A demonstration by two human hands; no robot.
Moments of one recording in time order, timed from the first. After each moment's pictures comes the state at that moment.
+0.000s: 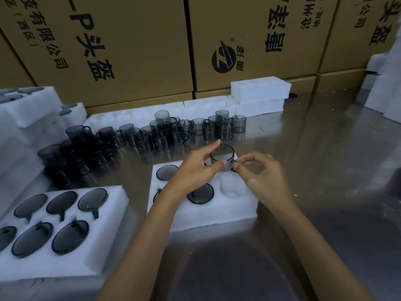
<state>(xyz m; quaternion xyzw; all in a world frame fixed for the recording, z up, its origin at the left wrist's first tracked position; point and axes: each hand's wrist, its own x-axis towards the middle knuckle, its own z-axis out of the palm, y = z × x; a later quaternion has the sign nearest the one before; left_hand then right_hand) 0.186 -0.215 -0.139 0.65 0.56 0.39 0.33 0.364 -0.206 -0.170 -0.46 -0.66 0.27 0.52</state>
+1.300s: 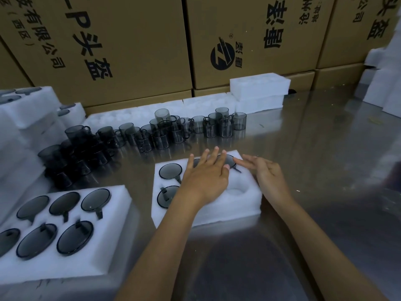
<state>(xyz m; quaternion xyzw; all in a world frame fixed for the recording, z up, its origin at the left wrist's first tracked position) 0.200 -0.217 -0.157 0.74 0.67 0.05 0.10 0.363 -0.204 -0.177 -0.47 -0.56 0.46 0.50</state>
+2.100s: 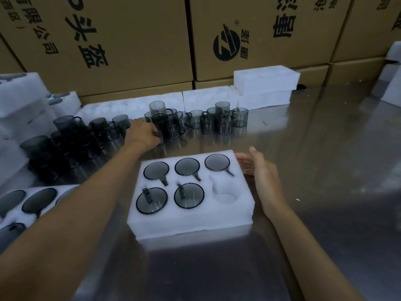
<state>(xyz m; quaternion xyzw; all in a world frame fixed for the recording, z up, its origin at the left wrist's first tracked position) 0.063 -0.119 -0.135 0.56 0.82 0.14 -0.01 0.360 -0.174 -0.192 -0.47 -0.50 0.50 0.53</state>
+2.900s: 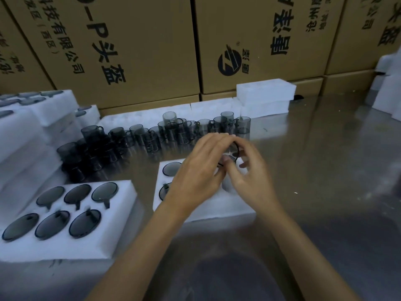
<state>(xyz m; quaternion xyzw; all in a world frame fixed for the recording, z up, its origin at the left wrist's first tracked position) 0.200 -0.256 -0.135 0.79 0.42 0.42 -0.16 0.342 -0.229 -0.157 -0.33 -0.70 0.28 0.56</state>
